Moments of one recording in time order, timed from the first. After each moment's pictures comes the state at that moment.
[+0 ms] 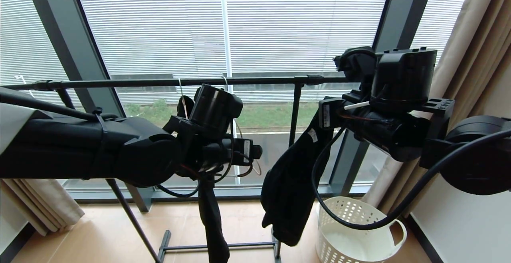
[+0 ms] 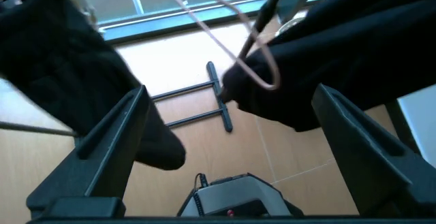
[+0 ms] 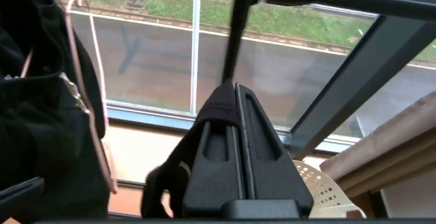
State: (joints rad) left arm -0.66 1.92 -1.25 -0.04 0.26 -0.32; right arm 0.63 1.78 -1.13 -0.41 -0.53 0.05
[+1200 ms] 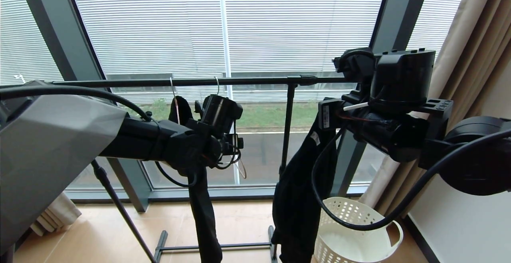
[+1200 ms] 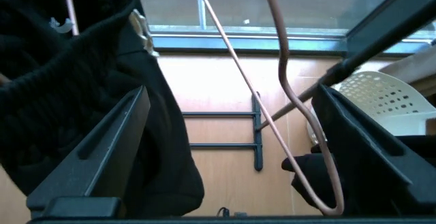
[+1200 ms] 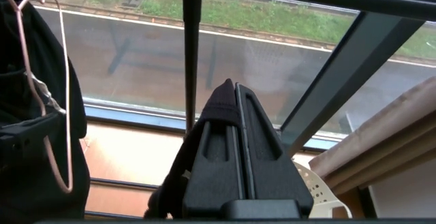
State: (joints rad) left arm -0.56 2.13 -1.41 -0.05 0.50 -0.35; right arm 0.63 1.78 -1.13 -0.41 -0.53 0.05
